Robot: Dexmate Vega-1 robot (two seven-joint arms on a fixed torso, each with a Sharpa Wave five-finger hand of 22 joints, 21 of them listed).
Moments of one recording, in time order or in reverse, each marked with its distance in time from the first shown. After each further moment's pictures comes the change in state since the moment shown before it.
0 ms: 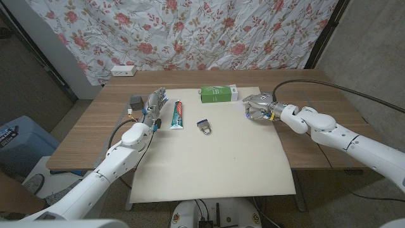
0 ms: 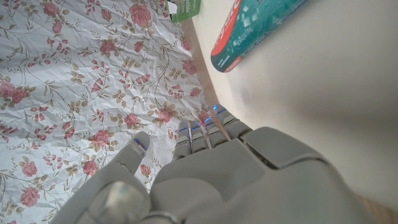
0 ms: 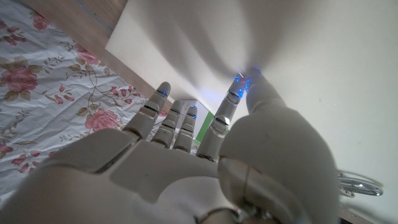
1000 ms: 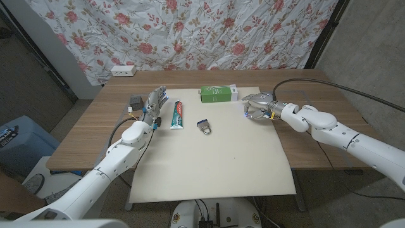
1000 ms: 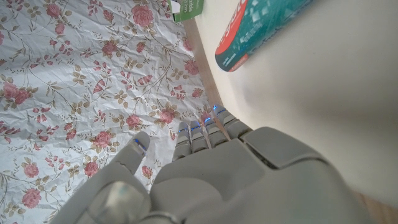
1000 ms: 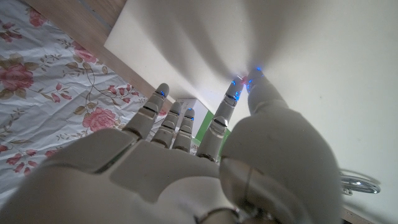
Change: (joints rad) left arm -0.022 -0.003 0.006 0.020 -0.004 -0.002 -0.018; left_hand 0.000 0.000 0.000 0.000 0.000 -0.004 0.004 0.000 0.000 0.000 0.000 0.004 0.000 0.000 0.000 0.000 0.000 0.000 0.000 0.000 0.000; right arm 0.008 0.001 0.002 0.003 -0.003 0.028 0.006; right_hand -0.009 -0.033 0.006 -0.012 0.001 -0.095 -0.002 -0.048 -0.004 -0.052 0.023 -0.008 0.003 -0.022 0.004 -0.017 -0.014 -0.024 0.009 0.000 0.000
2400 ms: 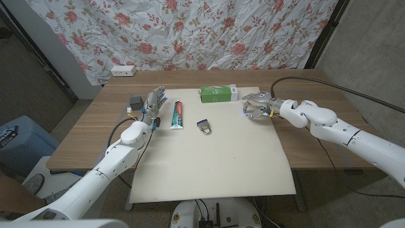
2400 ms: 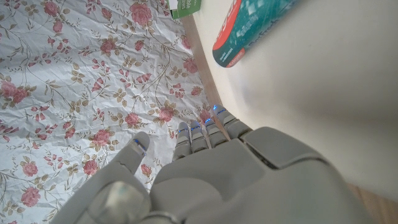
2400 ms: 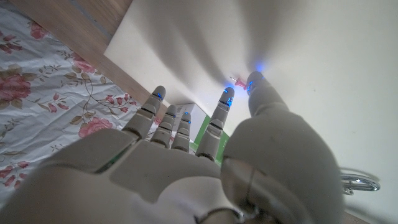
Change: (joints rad) left arm 0.000 0.002 -0.005 0.010 0.000 -0.006 -0.005; left_hand 0.000 0.000 -0.003 -0.003 0.000 -0.005 -0.005 0.000 0.000 0.000 0.000 0.000 0.000 -0.009 0.002 0.000 0.000 -0.005 -0.005 0.000 0.000; right arm 0.007 -0.009 0.016 -0.058 0.024 -0.023 0.123; right_hand -0.062 -0.020 0.007 0.001 -0.004 -0.210 0.004 -0.114 -0.032 -0.082 0.032 -0.008 0.000 -0.045 0.045 -0.025 -0.023 -0.055 0.034 0.000 -0.006
